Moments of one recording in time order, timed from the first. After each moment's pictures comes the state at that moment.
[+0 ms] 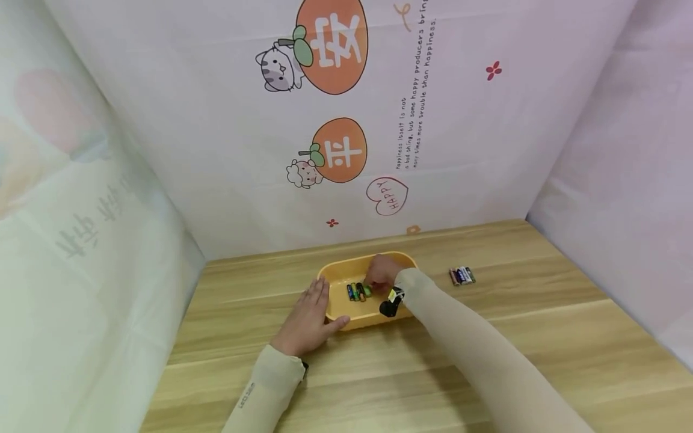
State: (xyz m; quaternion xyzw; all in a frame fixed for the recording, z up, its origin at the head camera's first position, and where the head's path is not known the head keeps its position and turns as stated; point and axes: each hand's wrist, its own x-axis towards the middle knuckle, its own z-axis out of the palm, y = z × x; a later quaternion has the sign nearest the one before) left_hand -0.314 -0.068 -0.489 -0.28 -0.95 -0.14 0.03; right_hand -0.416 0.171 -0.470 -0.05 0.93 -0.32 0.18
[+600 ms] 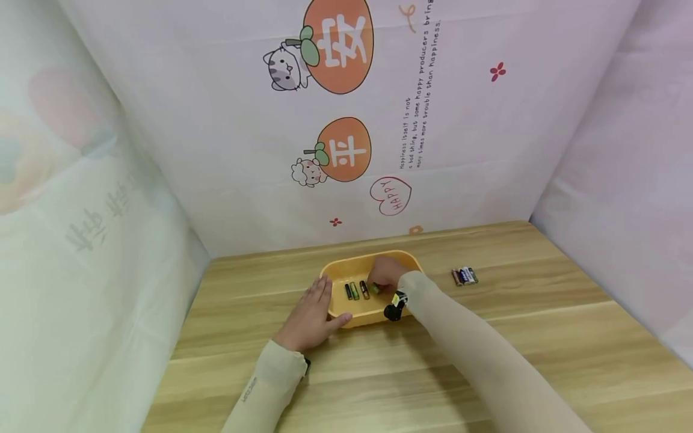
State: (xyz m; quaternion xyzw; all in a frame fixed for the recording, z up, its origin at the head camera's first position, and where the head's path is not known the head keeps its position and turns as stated) left_hand -0.316 -0.072 -0.491 -0.28 -0.95 -0.14 0.03; right_hand -0.409 0.165 -0.469 -0.02 0.95 -0.29 0.15
